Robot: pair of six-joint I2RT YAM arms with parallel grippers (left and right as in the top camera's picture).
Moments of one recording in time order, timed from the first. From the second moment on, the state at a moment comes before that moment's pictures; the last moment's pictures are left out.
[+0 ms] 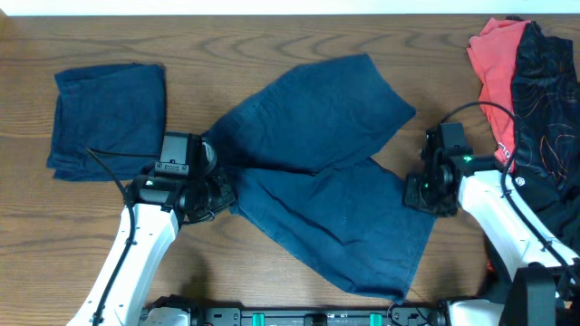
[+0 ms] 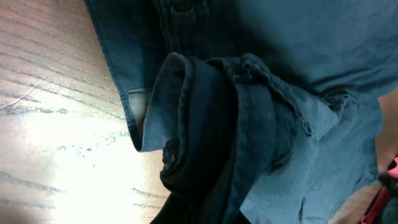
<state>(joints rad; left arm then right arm) -0.14 1.23 0.81 -0.82 0.33 -0.59 0.11 1.46 0.85 -0.93 -0.12 0.35</state>
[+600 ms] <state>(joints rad) -0.14 1.23 0.81 -0.83 0.33 -0.59 0.53 1.40 0.69 -1.16 -0.29 0.44</state>
